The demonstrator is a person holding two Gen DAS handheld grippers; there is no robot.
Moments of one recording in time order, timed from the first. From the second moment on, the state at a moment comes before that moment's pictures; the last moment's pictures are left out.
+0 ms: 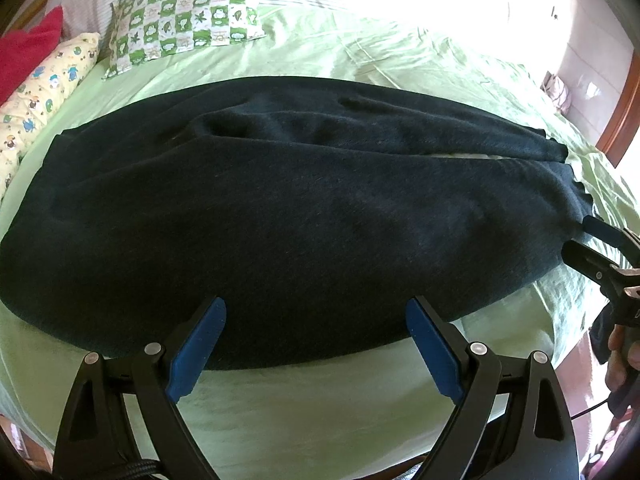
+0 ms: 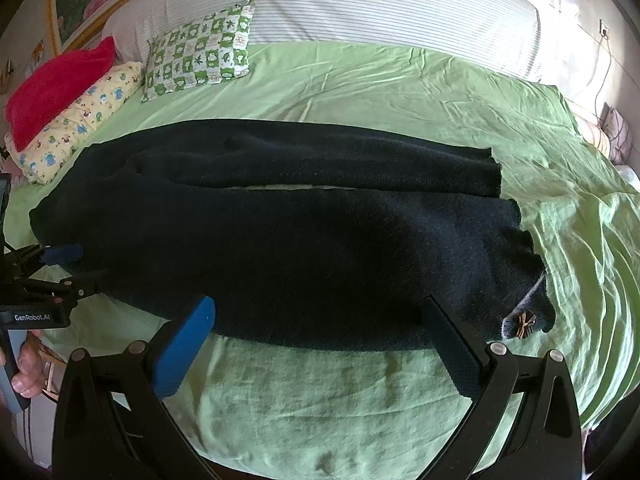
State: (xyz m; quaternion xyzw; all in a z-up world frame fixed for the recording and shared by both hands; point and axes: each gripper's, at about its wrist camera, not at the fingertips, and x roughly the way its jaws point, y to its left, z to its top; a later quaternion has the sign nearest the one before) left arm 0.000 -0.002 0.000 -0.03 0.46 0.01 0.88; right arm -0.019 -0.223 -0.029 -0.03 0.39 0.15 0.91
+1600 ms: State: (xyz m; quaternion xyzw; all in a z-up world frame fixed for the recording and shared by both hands) left arm 0.166 -0.015 0.055 0.07 0.46 -0.15 0.87; right arm 0.088 -0.306 0.023 0.05 0.37 0.11 0.92
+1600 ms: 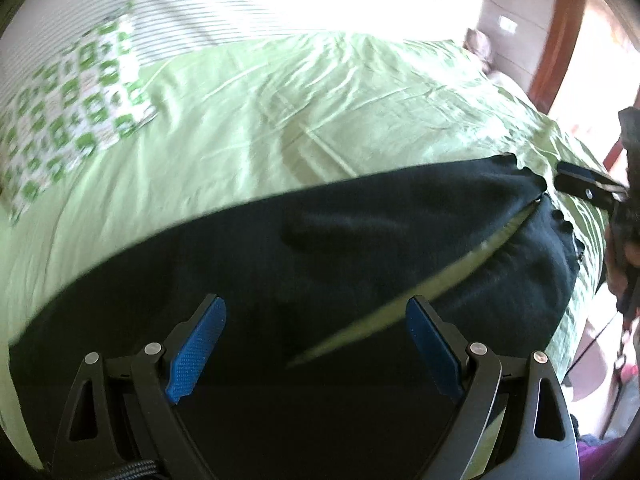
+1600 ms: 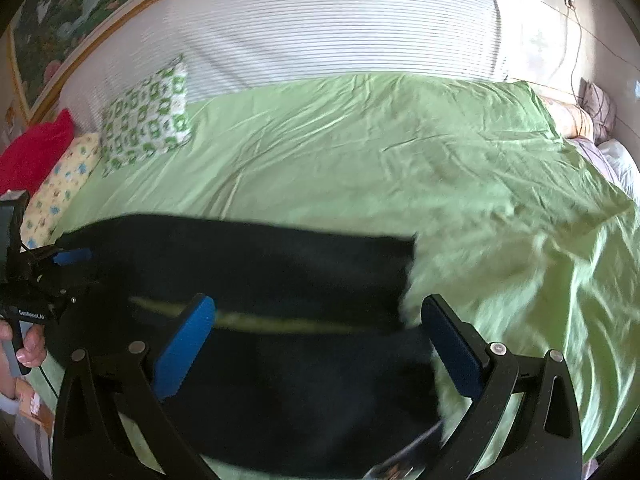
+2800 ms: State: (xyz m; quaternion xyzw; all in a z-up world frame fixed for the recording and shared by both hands) left arm 0.289 -0.060 0.001 0.21 0.58 -0.29 0.73; right arm 0.187 -0.346 -0.013 0.07 0.46 0.20 0.86
